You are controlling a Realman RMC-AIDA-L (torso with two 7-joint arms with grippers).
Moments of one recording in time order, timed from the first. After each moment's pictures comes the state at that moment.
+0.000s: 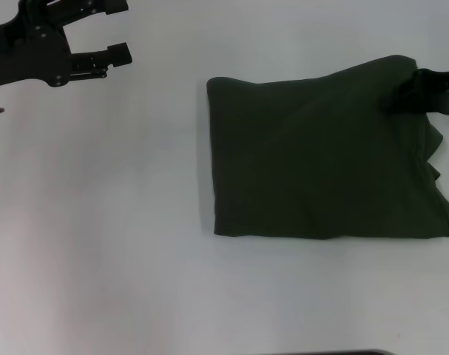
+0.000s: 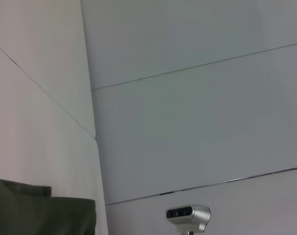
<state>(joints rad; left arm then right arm) -0.56 -1.93 0.78 0.57 1.66 1.72 -2.53 0.66 1.92 -0.68 -0.64 -2.40 -1.37 2.54</state>
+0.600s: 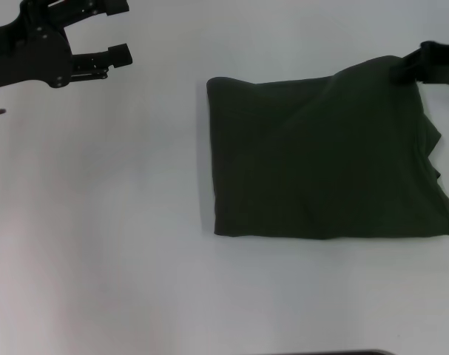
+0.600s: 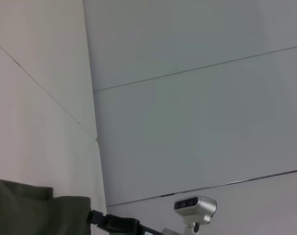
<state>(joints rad) -0.56 -1.94 0.77 0.57 1.66 1.71 -2.53 0.67 1.92 -0.69 -0.68 -2.40 -1.26 2.57</state>
